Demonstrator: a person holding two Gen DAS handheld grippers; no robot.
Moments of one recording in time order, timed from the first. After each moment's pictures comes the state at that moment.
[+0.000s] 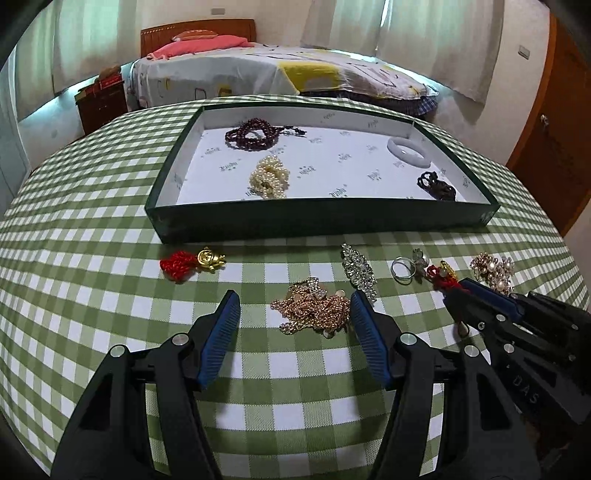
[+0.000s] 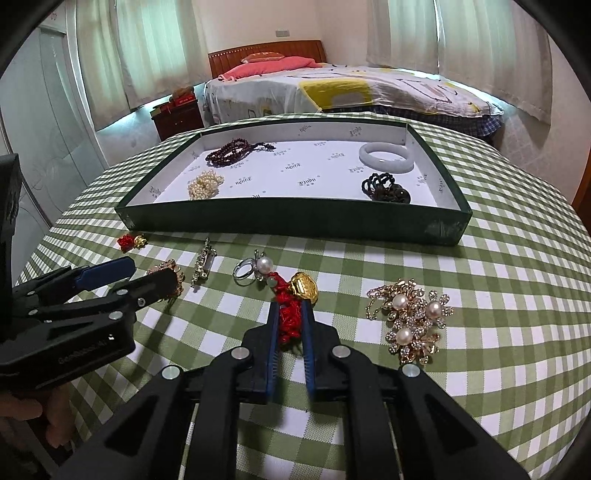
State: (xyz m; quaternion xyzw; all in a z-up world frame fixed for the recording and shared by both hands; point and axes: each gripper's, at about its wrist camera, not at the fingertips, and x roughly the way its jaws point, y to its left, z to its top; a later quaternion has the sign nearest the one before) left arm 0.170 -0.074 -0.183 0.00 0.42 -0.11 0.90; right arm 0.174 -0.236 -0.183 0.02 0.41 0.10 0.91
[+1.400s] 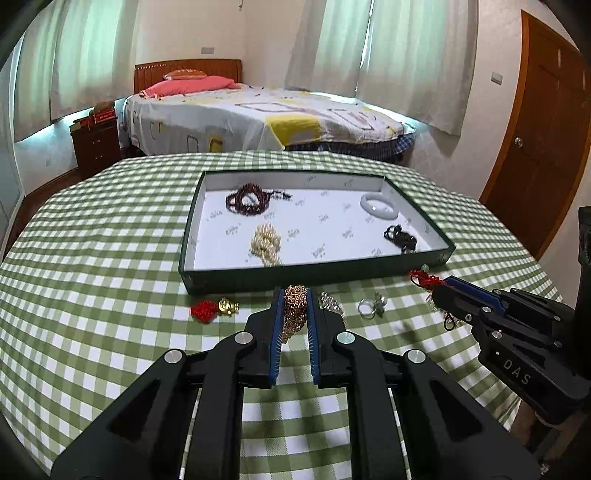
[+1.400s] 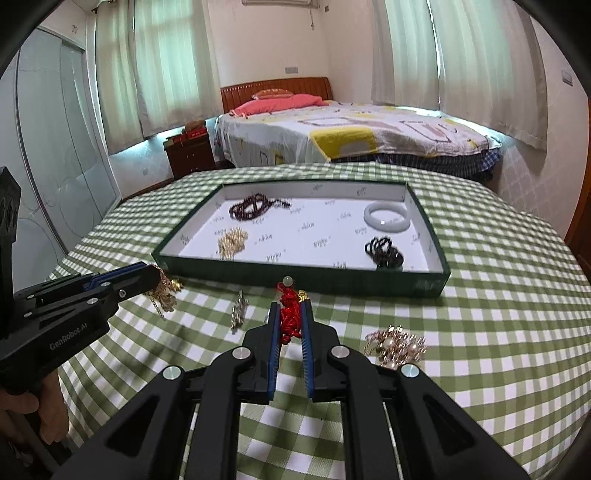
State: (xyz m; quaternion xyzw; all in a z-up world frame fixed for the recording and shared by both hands) left arm 0.141 -0.055 -0.123 -0.02 0.34 -0.14 0.93; right arm 0.155 -0.233 -0.130 0.02 0.33 0.11 0.94
